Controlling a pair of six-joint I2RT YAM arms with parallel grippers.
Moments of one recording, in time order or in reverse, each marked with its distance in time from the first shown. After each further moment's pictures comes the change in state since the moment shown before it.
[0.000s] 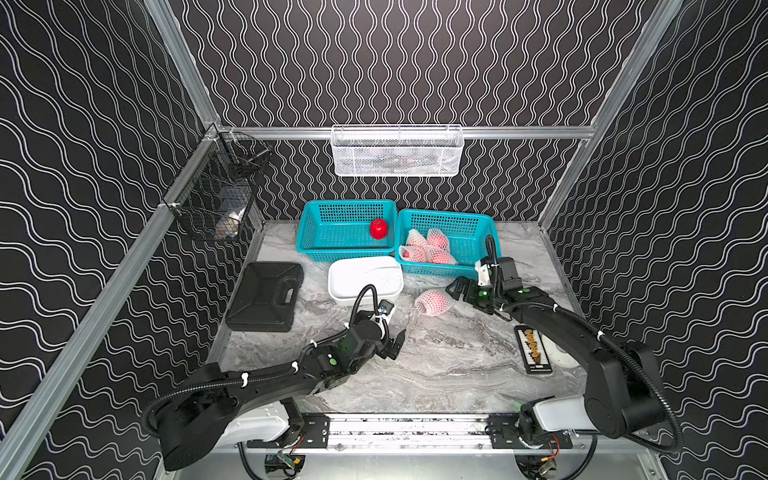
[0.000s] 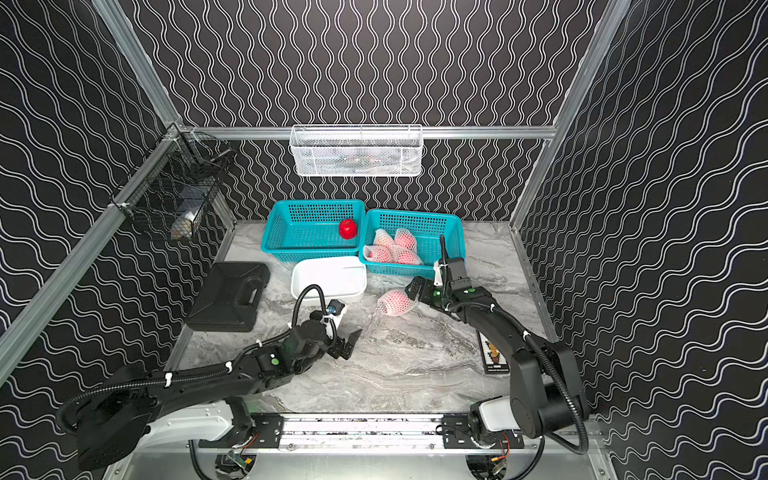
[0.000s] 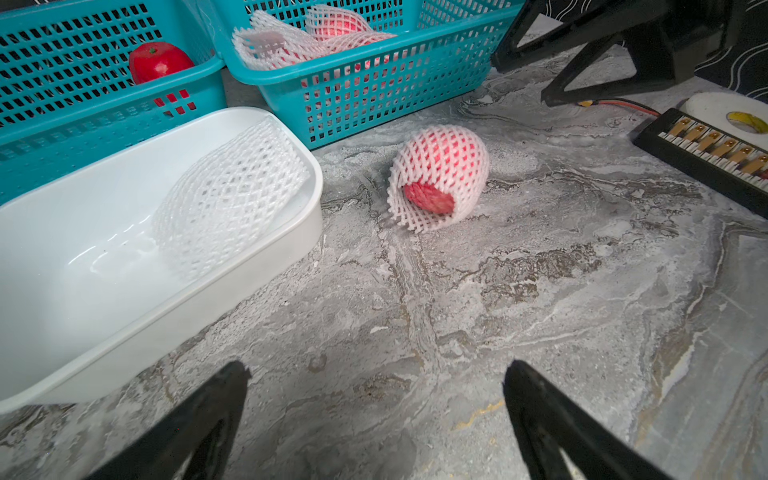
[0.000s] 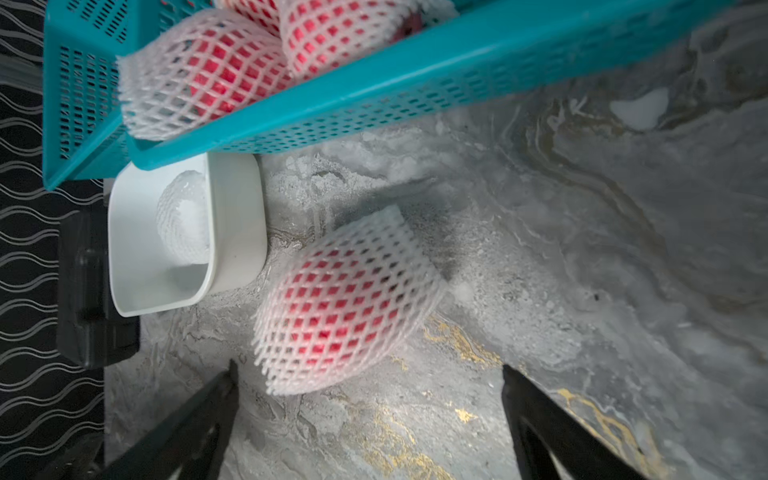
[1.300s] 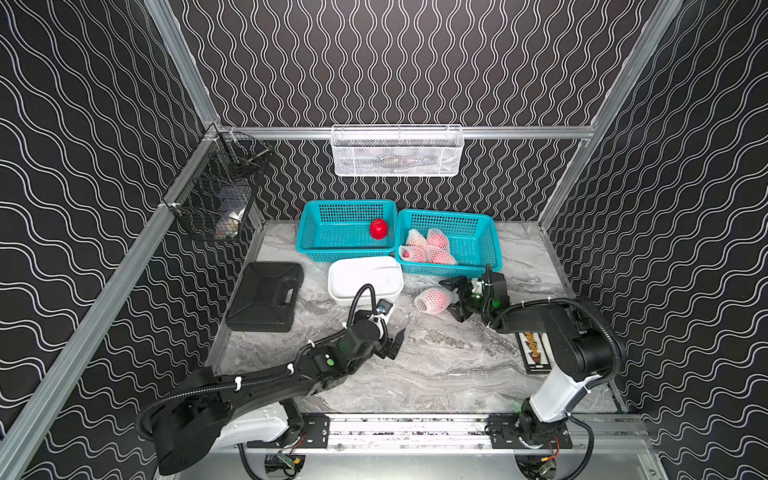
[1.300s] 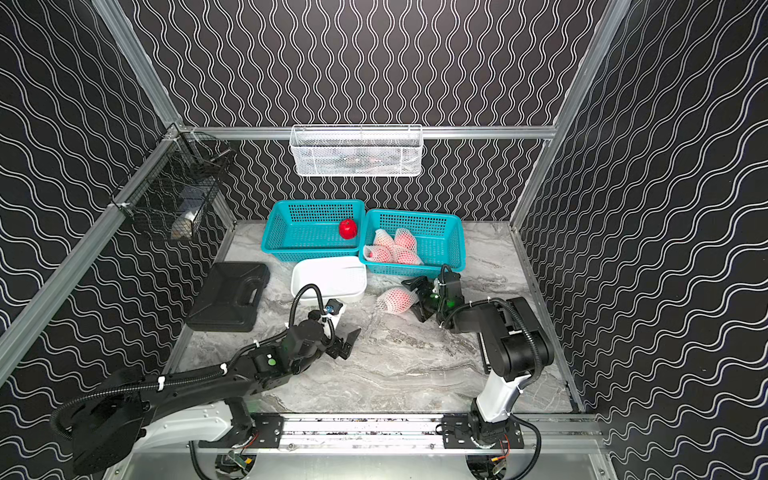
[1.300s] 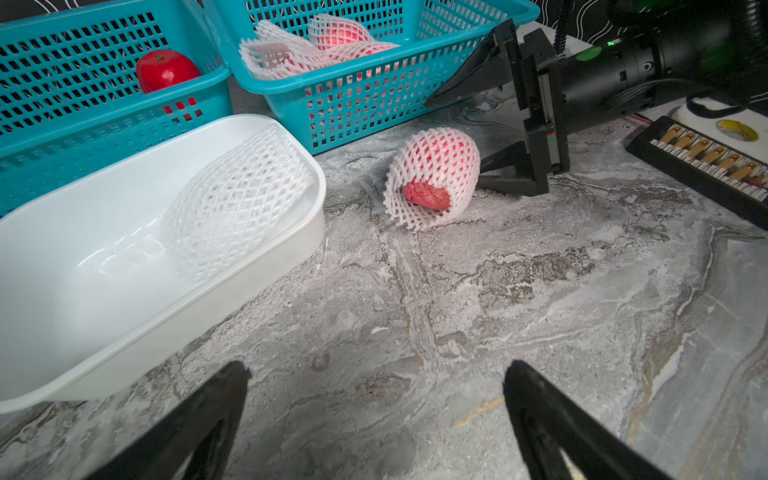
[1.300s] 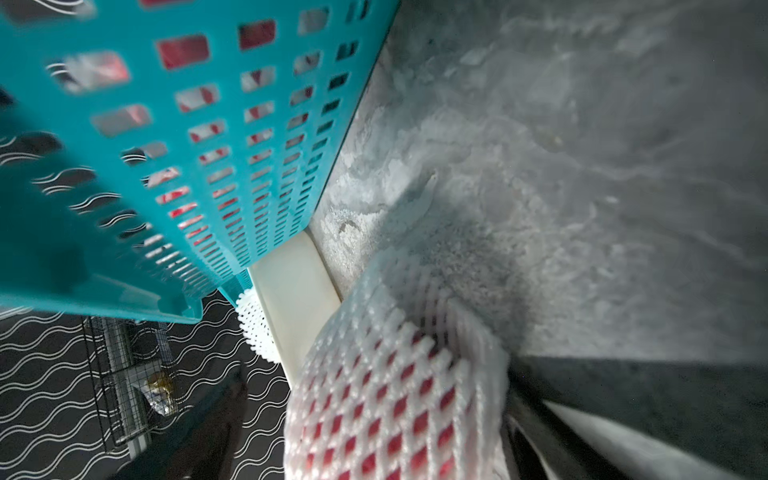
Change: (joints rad) left arm 0.000 -0.038 0.000 -0.027 0.000 0.000; right arm -0.008 0.350 -0.193 0.807 -0.193 0.710
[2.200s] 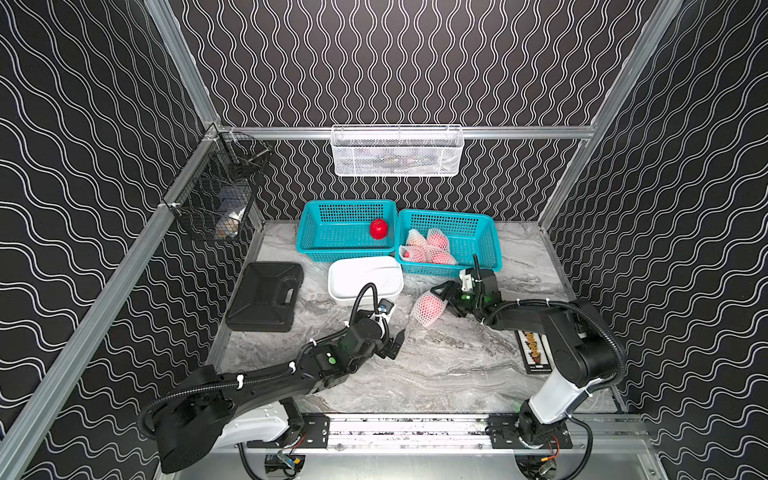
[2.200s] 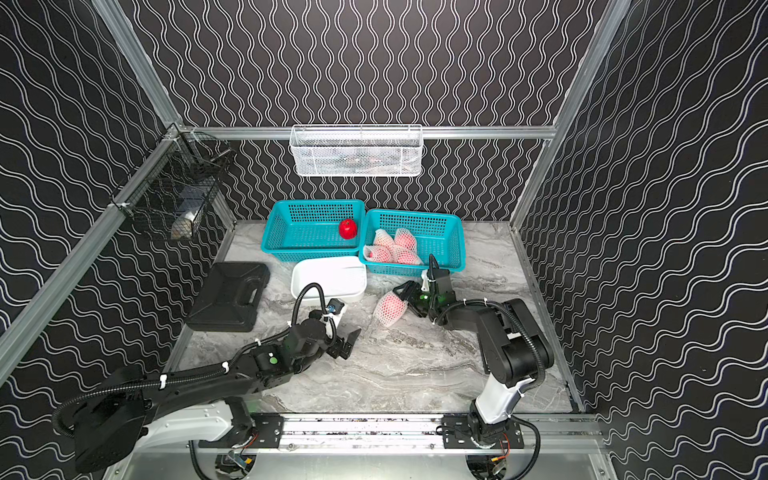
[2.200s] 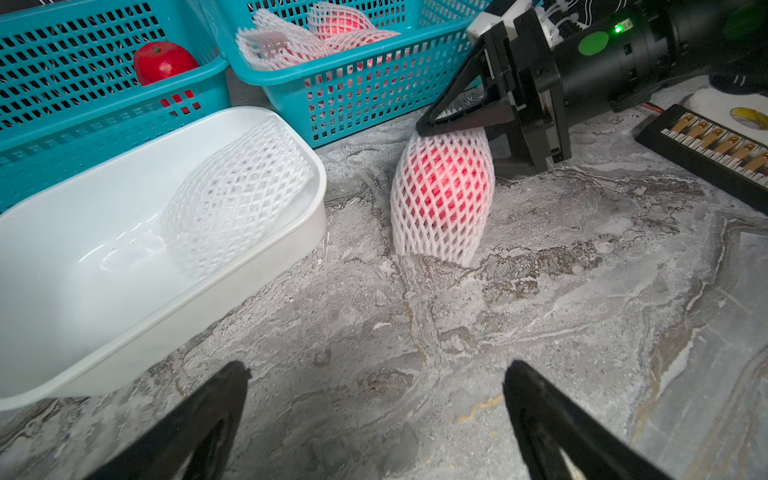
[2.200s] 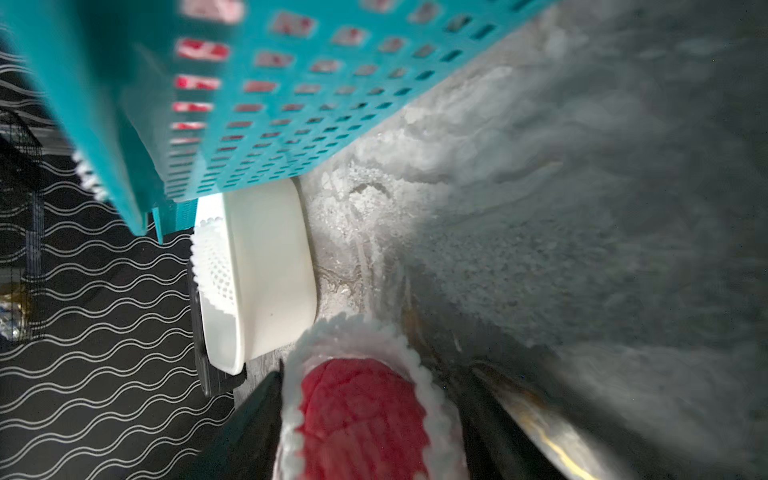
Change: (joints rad) left arm 0.000 0.019 0.018 -0.026 -0.003 0.000; right arm 0.090 -0.045 0.081 -0.171 0.056 -0.394
